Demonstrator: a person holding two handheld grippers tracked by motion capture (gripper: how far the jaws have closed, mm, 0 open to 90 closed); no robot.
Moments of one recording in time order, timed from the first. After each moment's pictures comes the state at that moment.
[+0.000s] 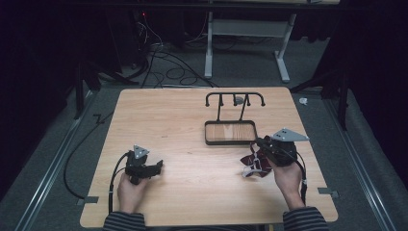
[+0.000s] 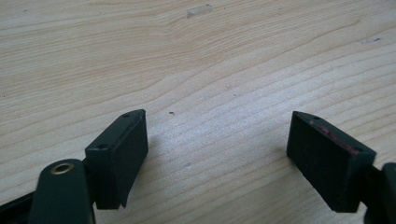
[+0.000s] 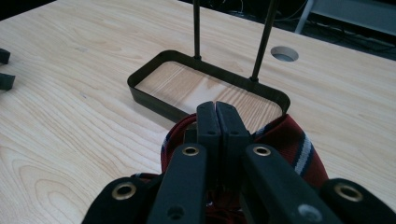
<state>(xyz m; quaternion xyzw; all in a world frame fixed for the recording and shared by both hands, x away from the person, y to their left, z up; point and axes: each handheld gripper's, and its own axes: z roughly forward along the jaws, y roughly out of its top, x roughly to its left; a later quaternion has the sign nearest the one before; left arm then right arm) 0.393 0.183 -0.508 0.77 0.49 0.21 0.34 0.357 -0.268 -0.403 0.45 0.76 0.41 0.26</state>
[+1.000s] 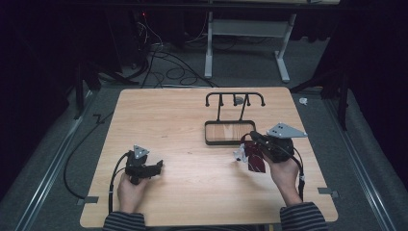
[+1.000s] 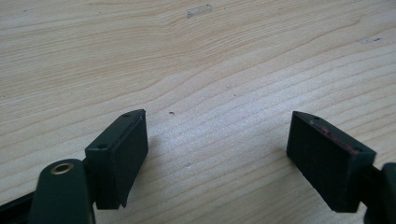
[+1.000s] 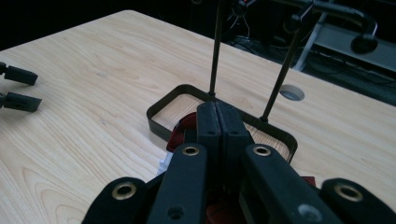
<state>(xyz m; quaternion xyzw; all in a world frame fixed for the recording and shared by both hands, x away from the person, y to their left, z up) 0.393 0.183 -0.508 0.78 0.49 0.21 0.34 0.356 -0.249 -0.376 0.41 0.76 0.43 0.28</state>
